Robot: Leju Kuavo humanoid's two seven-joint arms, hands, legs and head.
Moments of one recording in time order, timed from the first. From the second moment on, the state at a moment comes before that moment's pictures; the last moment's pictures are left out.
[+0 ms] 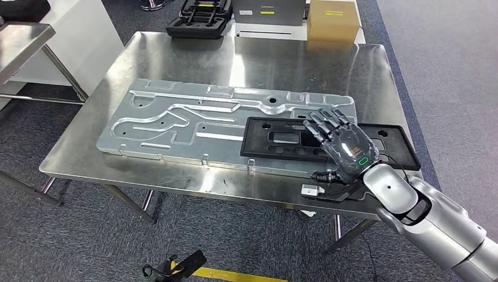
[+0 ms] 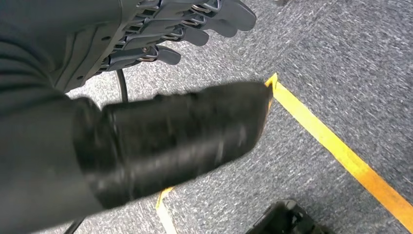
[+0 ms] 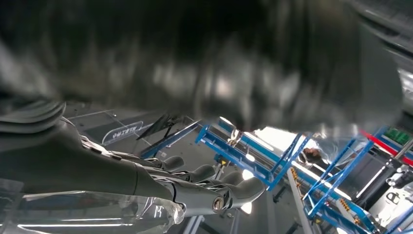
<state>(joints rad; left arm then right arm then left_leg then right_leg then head) -0.27 0.01 -1.10 -0.23 0.33 0.38 -0.01 -0.61 -0.73 0.83 -1.68 1.27 -0.01 0.22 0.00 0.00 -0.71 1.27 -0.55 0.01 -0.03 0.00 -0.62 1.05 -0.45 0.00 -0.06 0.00</state>
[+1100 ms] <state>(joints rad) -0.26 0.01 -1.10 -0.23 0.36 0.36 -0.02 -0.47 -0.73 0.65 -1.97 1.36 -0.18 0.30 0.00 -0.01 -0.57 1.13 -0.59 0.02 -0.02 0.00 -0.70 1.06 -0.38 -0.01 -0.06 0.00</state>
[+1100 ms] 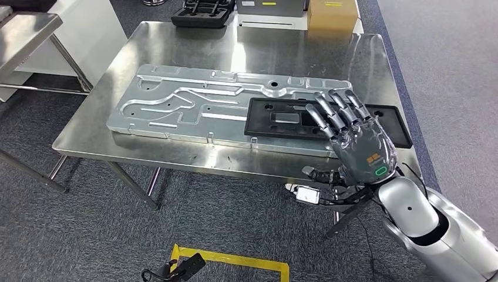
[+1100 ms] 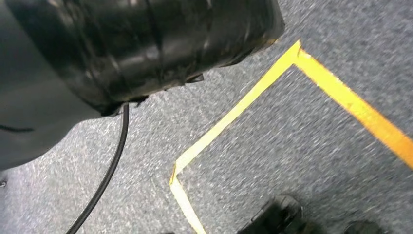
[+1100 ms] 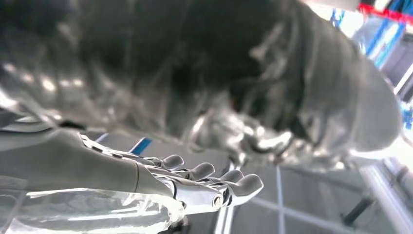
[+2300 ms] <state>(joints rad) -0.21 -0.01 -1.06 -0.23 0.44 0.42 -0.08 -0.04 -0.42 0.33 -2.07 0.93 -0.69 0.07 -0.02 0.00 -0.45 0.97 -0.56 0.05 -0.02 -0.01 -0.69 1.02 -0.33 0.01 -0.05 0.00</state>
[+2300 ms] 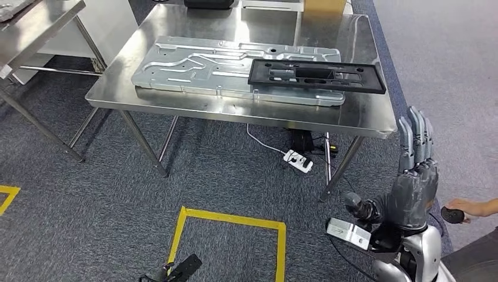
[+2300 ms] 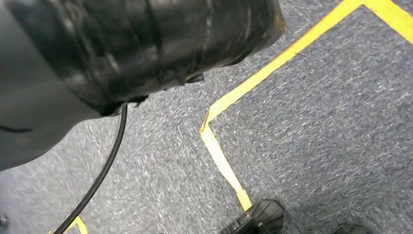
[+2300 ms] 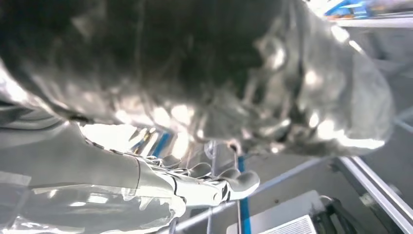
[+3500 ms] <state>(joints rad) -0.09 -0.01 -0.92 -0.22 0.65 0.47 -0.05 -0.07 0.06 -0.06 -0.32 -0.34 -0.25 -0.32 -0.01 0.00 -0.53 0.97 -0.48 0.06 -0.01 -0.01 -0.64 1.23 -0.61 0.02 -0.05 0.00</state>
